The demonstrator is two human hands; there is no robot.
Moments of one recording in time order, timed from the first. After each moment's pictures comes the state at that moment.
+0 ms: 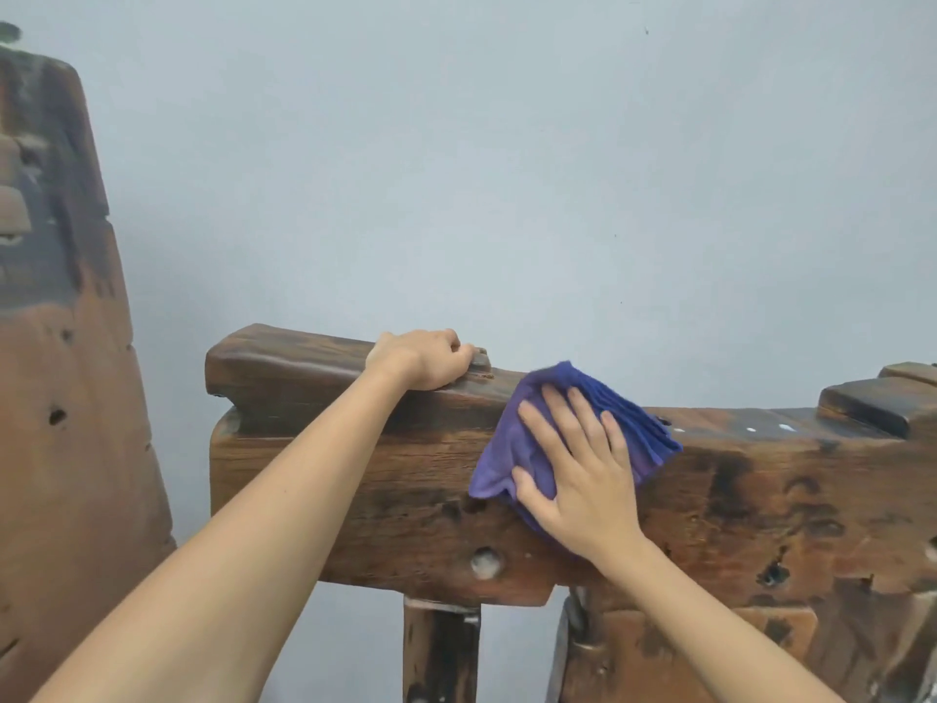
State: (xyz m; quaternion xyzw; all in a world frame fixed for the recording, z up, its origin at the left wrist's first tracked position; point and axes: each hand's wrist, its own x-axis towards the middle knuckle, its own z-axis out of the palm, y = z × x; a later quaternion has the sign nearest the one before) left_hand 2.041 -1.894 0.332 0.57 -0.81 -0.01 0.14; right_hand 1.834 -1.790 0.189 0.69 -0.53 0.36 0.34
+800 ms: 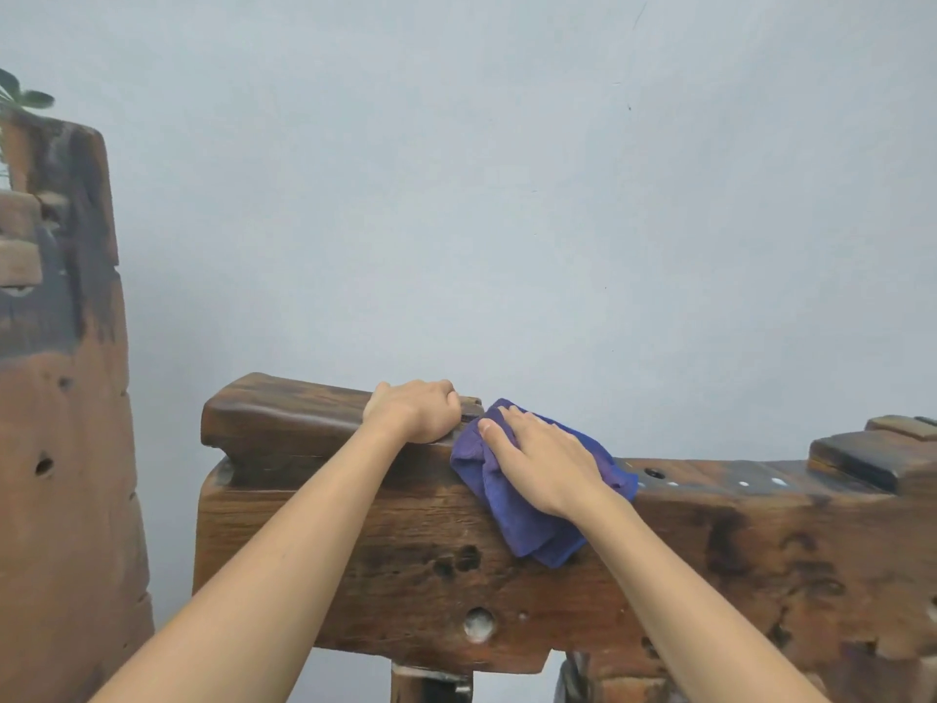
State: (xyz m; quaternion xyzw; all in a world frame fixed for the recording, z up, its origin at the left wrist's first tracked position) left_hand 2.037 -1.896 0.329 0.59 -0.80 0.01 0.14; right_hand 1.871 -1.806 0.292 0.72 -0.65 0.25 0.01
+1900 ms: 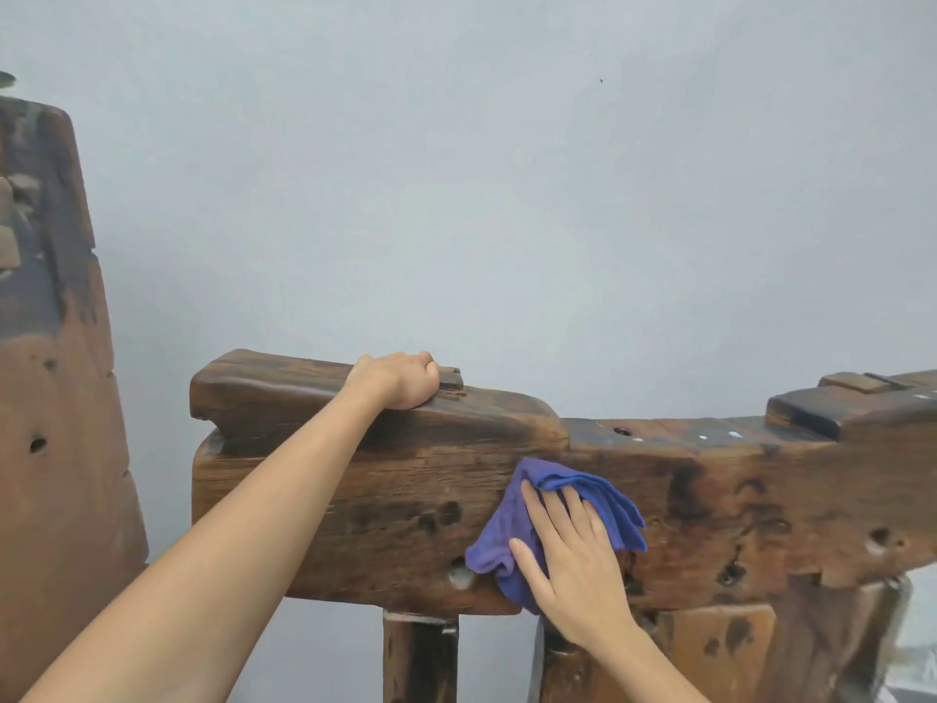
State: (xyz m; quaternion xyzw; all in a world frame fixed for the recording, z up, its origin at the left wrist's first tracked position) left_hand 2.038 -1.884 0.334 0.59 -0.80 0.00 0.10; right_hand 1.811 -1.747 0.117 0.70 -0.63 0.29 0.19
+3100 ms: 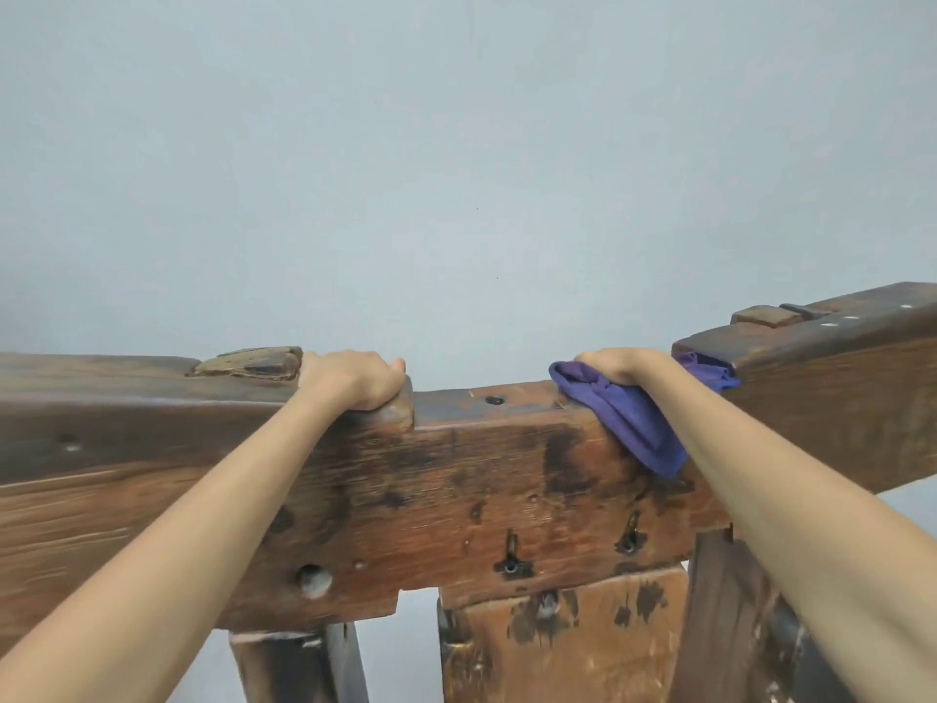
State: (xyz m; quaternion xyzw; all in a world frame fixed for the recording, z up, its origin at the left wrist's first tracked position) left_hand 1.891 -1.879 0.308 0.66 -0.75 0.06 0.02; right_hand 1.553 -1.865 0.290 0.65 -0.74 0.03 -0.16
